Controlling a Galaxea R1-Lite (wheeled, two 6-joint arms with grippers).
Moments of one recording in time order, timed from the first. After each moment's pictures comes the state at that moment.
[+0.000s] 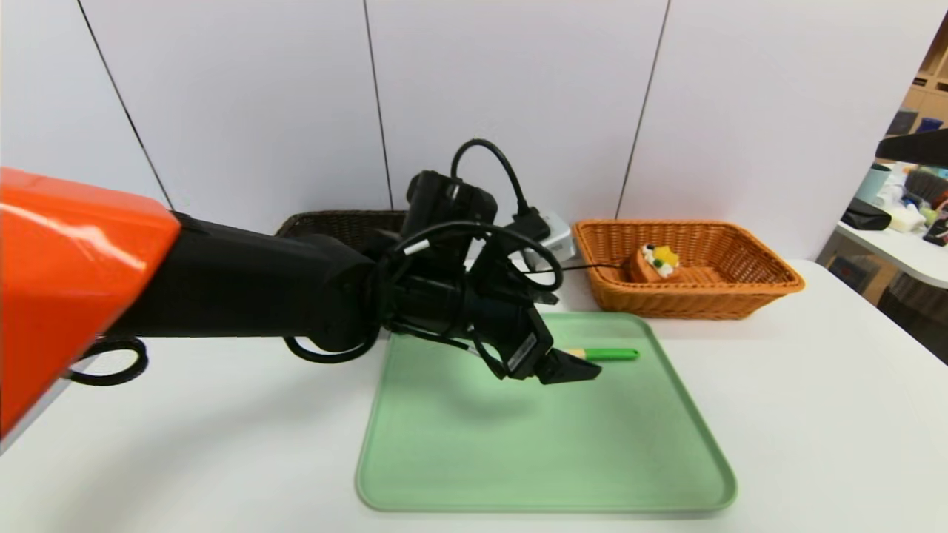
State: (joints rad) left arm -0.73 2.00 -1.42 -0.10 -0.52 0.35; right arm 0.29 1.13 -1.29 0.42 -0.18 0.21
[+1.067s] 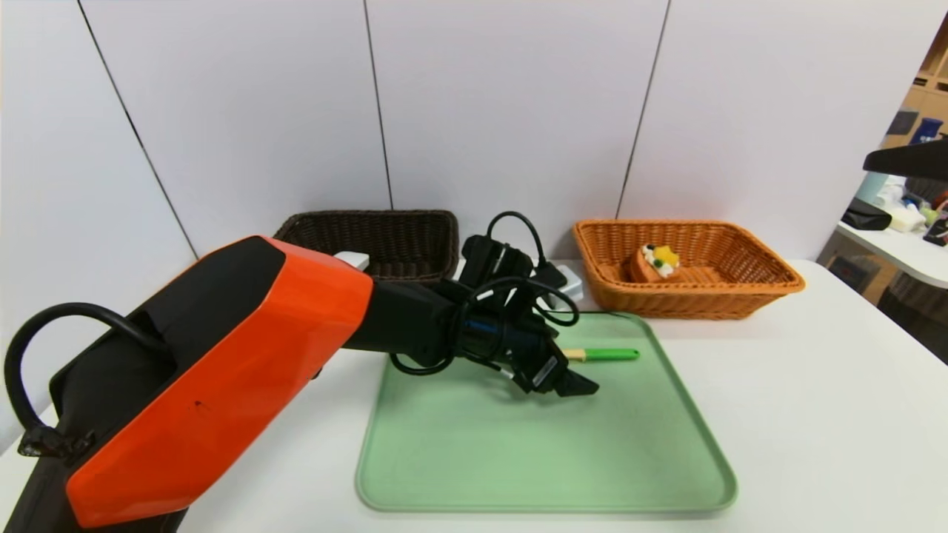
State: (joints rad) left arm -0.72 2.33 -1.64 -0.12 -0.48 0.29; right arm 0.31 1.13 -1.27 0.41 -0.18 0.23
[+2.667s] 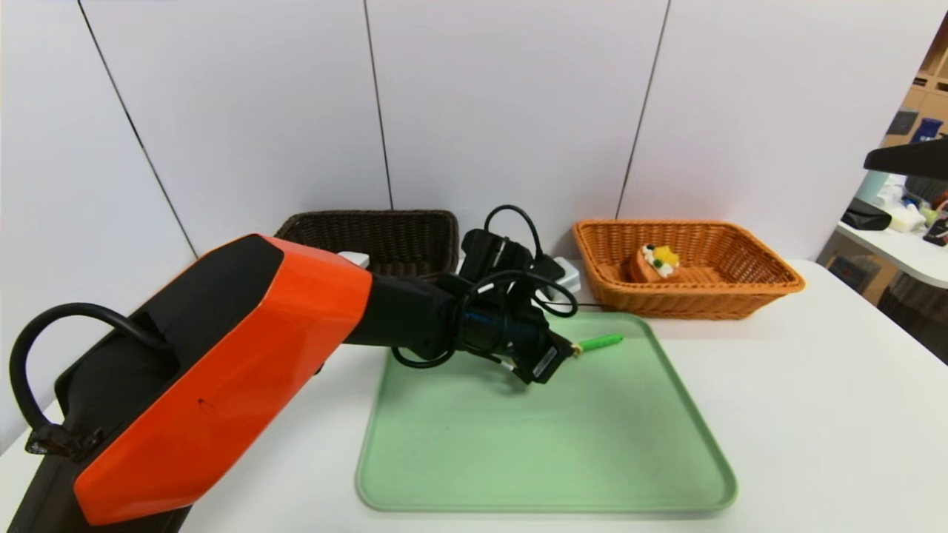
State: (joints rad) left arm -0.71 2.33 -1.68 -0.10 -0.44 0.26; right arm 0.31 1.13 -1.27 0.41 -0.17 0.23
